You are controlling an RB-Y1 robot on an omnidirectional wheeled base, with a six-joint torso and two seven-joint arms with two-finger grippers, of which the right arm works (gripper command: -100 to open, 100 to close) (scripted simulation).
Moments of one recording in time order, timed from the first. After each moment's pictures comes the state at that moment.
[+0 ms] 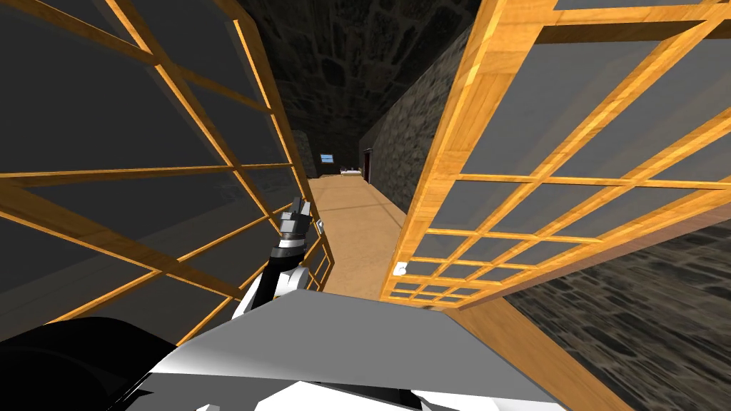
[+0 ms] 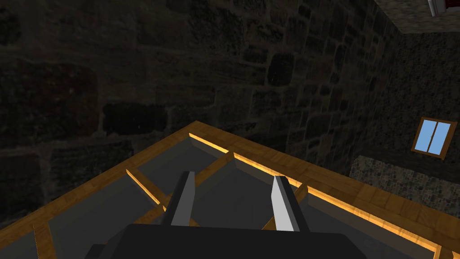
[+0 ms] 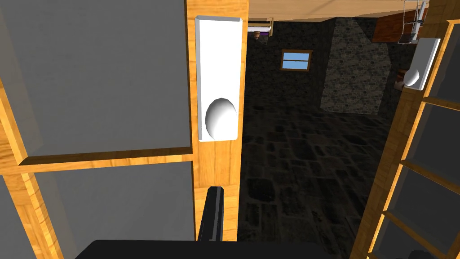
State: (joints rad) arm 0.59 -0.03 -0.35 -1.01 0.73 -1.36 1.07
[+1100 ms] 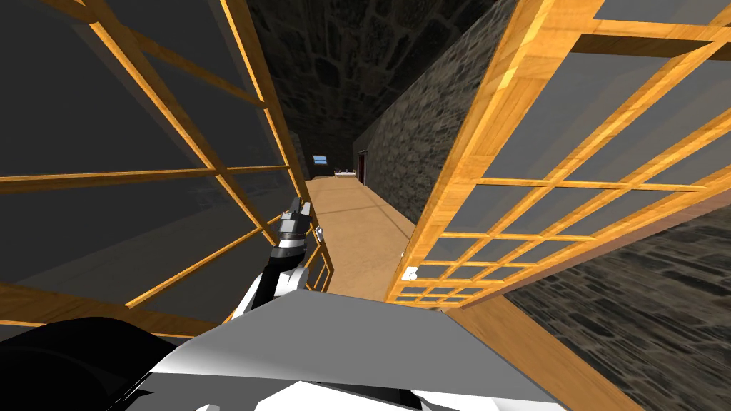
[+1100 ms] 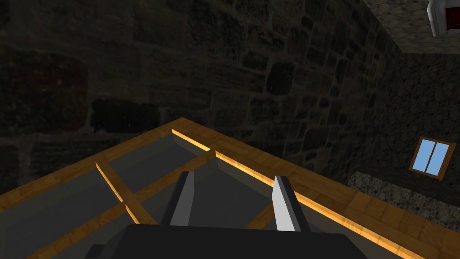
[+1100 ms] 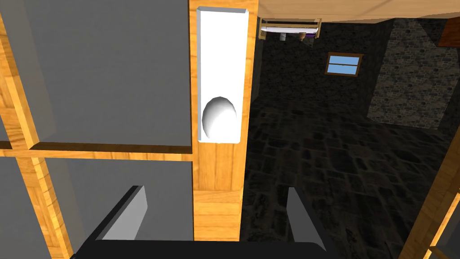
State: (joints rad) arm 0.59 -0.02 -0.40 -1.03 0.67 -1.30 1.06
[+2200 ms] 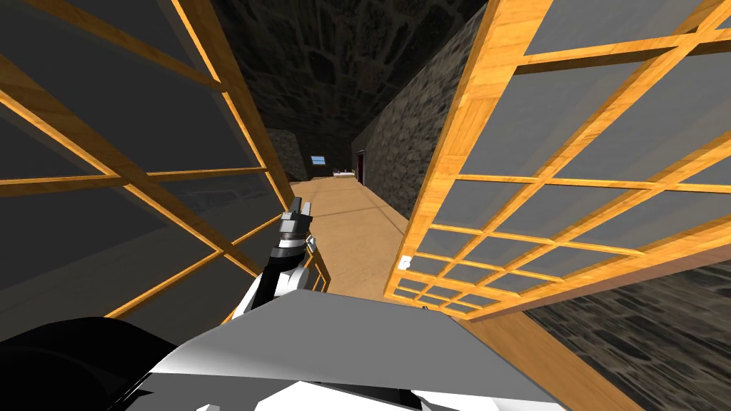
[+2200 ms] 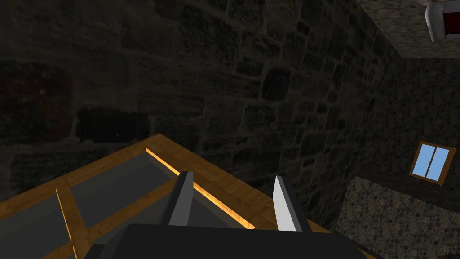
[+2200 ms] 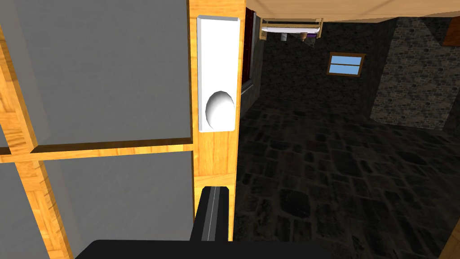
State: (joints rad) arm 0.59 0.00 -0.38 -1.06 0.68 -1.26 1.06
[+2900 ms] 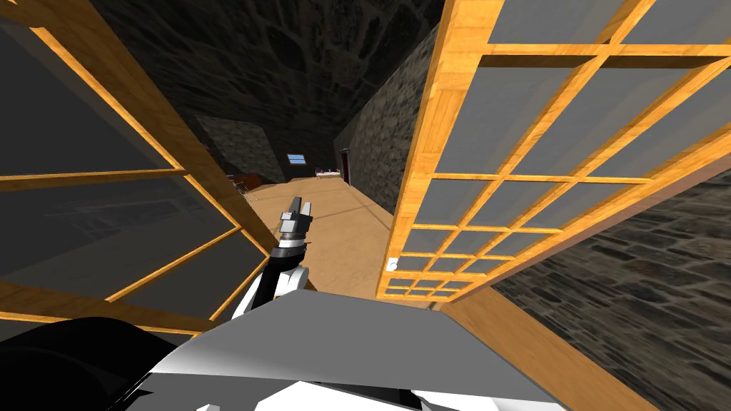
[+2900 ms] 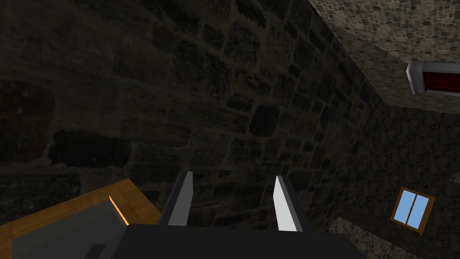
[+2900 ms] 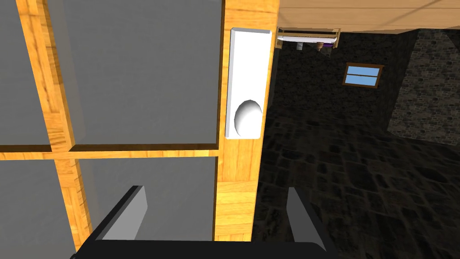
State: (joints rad) arm 0.64 -0.03 -0.27 -1.07 0.68 -1.28 1.12
